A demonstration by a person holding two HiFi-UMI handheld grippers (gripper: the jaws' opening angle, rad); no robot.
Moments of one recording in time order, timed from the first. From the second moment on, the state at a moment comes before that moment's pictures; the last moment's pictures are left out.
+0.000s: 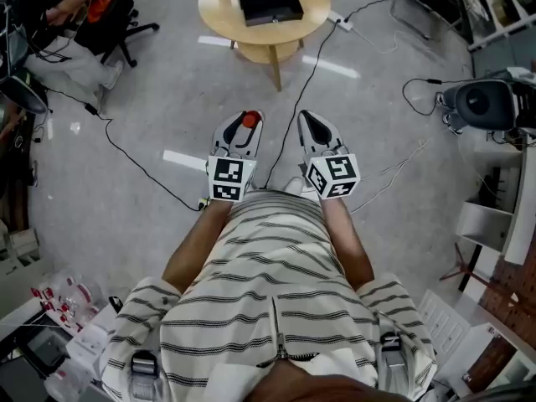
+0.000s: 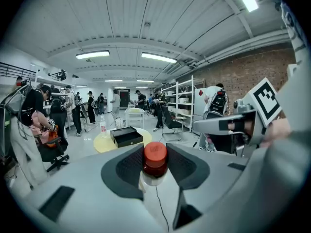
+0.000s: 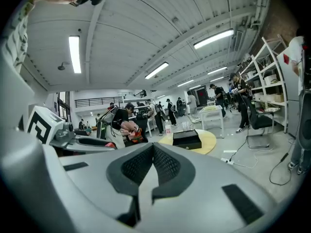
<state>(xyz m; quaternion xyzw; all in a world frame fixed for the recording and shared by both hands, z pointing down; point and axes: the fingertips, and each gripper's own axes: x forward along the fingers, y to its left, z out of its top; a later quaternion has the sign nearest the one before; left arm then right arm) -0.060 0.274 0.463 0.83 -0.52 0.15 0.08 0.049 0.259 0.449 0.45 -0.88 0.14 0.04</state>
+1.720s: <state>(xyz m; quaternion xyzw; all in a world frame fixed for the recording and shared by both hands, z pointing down) -0.005 0.162 0.490 0.81 -0.55 0.15 0.11 0.078 0.139 0.478 0.39 -0.91 0.14 0.06</state>
